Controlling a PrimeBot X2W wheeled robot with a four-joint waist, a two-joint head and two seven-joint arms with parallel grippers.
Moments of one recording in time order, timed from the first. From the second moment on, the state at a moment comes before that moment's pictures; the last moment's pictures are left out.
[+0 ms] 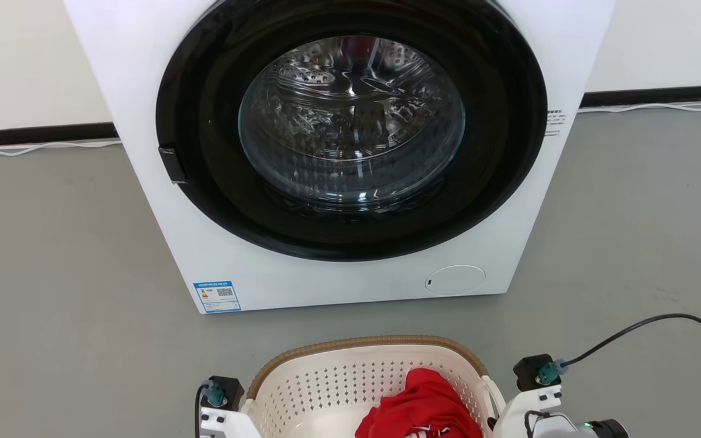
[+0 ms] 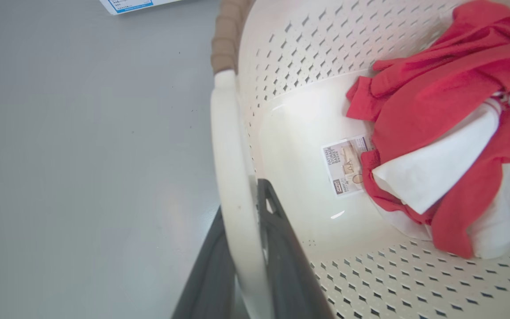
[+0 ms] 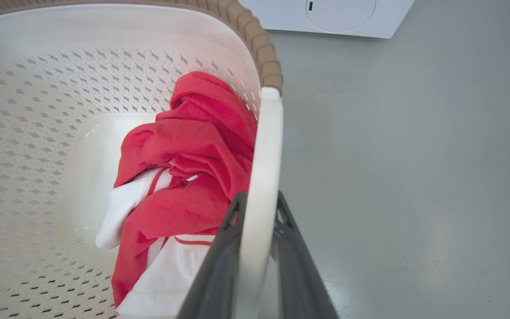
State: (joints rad) left arm -0.46 0.04 -0.62 1.28 -0.55 -0.12 0.06; right arm -0.47 -0.07 0.65 1.21 0.62 0.13 0.12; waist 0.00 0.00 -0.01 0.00
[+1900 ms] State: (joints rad) left arm -0.46 0.06 -0.73 1.28 -0.67 -0.12 0.06; right arm -0.50 -0.08 0.79 1.21 0.77 0.13 0.10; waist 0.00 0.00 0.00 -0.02
